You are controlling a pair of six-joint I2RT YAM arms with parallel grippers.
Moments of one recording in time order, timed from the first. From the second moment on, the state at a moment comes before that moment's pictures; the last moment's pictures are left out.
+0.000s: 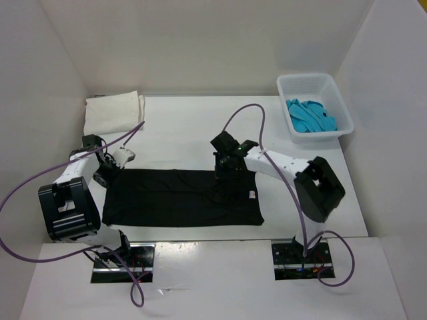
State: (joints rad) left arm 0.33 1.50 0.92 -0.74 0.10 0.91; right arm 0.74 1.69 1.20 -0.59 -0.01 0.71
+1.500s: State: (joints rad) left arm 0.33 1.48 0.92 -0.75 0.04 0.91; right arm 0.78 1.50 0.94 -0.70 0.16 0.98
